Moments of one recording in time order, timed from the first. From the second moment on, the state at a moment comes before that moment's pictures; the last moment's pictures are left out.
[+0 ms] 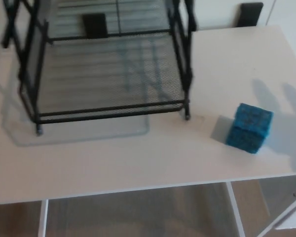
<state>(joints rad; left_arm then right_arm) 0.03 0.61 0.25 1.27 0.04 -0.07 -0.22 -0.38 -0.86 -0.20 0.23 0.03 -0.01 0.46</state>
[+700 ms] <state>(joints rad) 0.05 0.60 0.23 1.29 0.03 -0.07 -0.23 -0.57 -0.79 0.19 0.04 -0.15 0.26 0.52</state>
